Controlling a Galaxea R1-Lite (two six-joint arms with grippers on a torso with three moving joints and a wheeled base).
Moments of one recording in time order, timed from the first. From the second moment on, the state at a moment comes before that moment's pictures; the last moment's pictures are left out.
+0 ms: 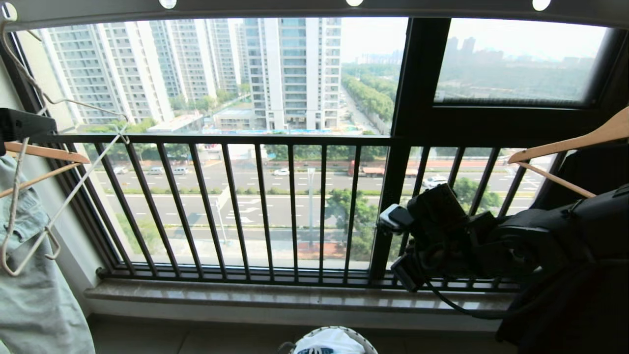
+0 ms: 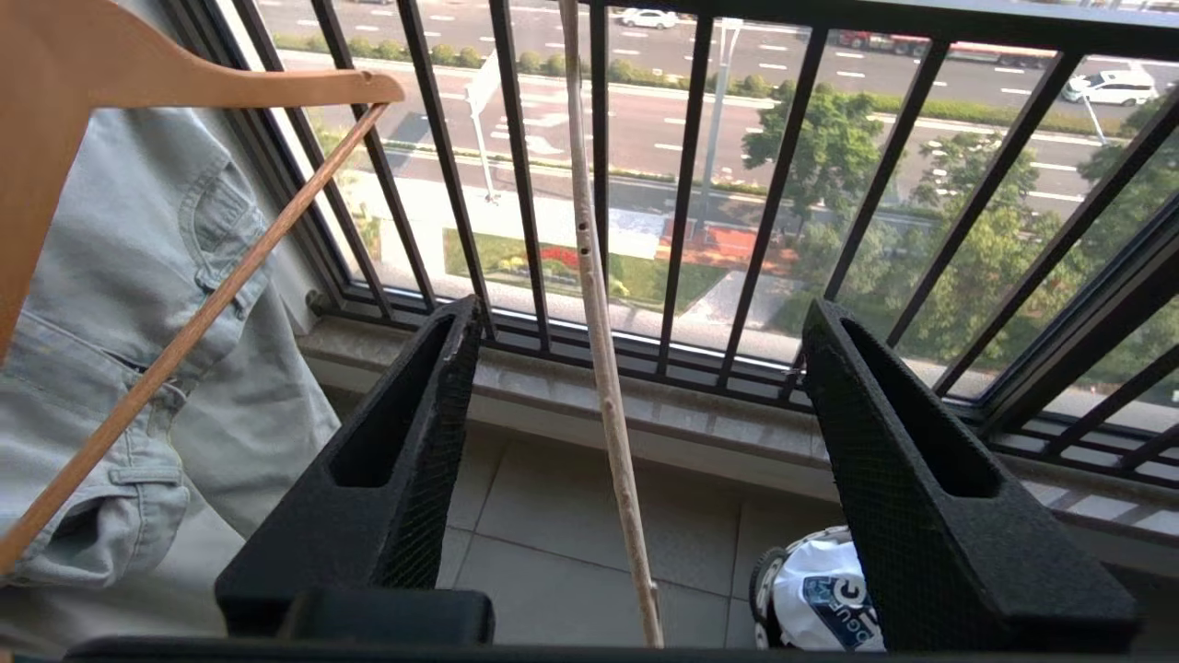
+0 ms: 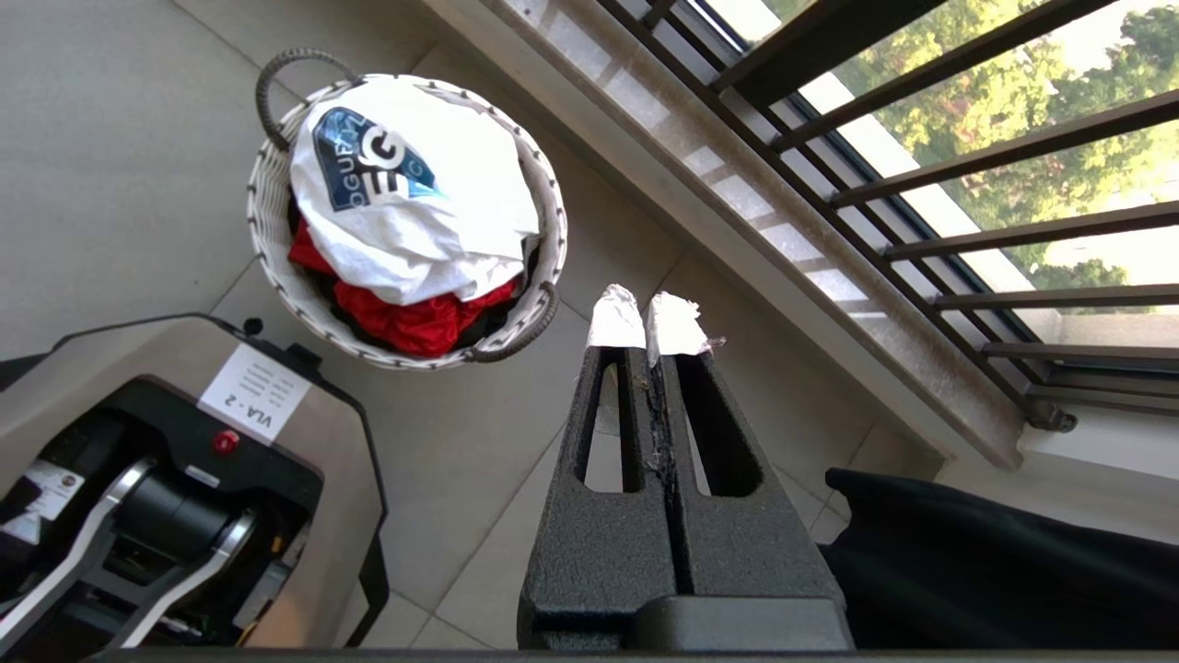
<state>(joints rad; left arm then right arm) -0.07 1.12 -1.30 0.38 0.25 -0.05 0.50 1.88 -1.02 -0.03 -0.17 -0.22</state>
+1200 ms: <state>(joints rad) -0.10 0.34 -0.86 0.46 -0.01 -0.10 0.39 0.84 -0.68 0.17 -0.25 -0.15</state>
